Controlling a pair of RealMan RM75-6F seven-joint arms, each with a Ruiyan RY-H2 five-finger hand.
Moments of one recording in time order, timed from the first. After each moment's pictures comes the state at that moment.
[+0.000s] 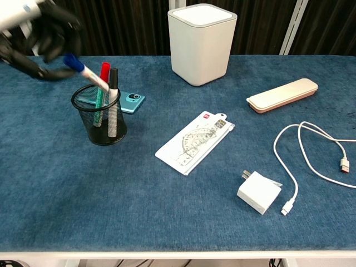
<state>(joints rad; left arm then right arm) -0.55 -1.29 -0.10 -1.80 1.57 1.29 0.36 0.13 -0.91 0.13 -1.73 -1.27 1.32 -0.02</state>
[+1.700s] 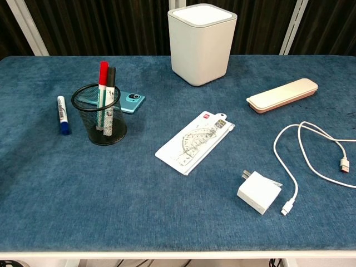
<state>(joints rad) -0.42 -1.27 -0.11 -1.47 1.37 1.35 0.18 0.13 -0.94 0.12 -1.68 -1.27 1.33 0.01</state>
